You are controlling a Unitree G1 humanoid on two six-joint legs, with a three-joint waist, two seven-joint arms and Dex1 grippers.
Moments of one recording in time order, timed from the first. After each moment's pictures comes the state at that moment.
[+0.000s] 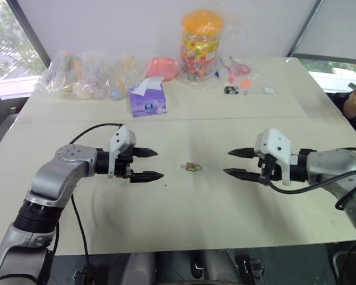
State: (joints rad) left arm -0.42 0.71 -0.09 -0.16 -0.49 0.64 -1.15; right arm -0.26 -0.95 -0.05 -0.56 0.51 0.74 0.92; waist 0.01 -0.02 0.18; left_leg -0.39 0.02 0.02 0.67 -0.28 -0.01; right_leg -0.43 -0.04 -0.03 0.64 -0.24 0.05
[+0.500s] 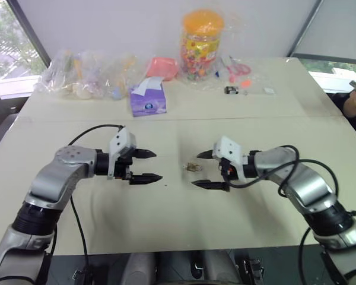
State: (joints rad) left arm -0.40 0.73 -0.10 -0.17 -0.45 0.60 -1.15; right arm -0.49 -0.70 0.32 -0.22 0.31 0.58 0.96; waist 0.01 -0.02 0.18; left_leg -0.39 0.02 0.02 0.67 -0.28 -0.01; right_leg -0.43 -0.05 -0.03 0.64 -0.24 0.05
